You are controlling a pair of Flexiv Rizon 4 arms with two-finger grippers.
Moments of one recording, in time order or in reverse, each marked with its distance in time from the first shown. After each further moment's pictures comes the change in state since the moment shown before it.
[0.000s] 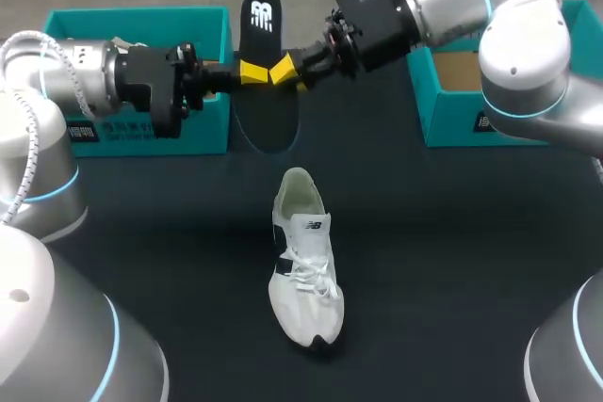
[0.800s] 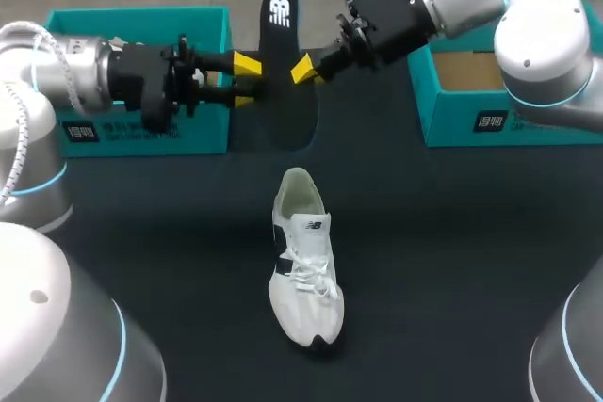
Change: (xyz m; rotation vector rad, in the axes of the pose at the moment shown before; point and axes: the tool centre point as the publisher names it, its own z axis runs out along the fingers) left arm 0.007 -0.002 -0.013 0.015 0.048 -0.205; right arm -0.025 0.004 -0.026 -0.031 -0.148 0.012
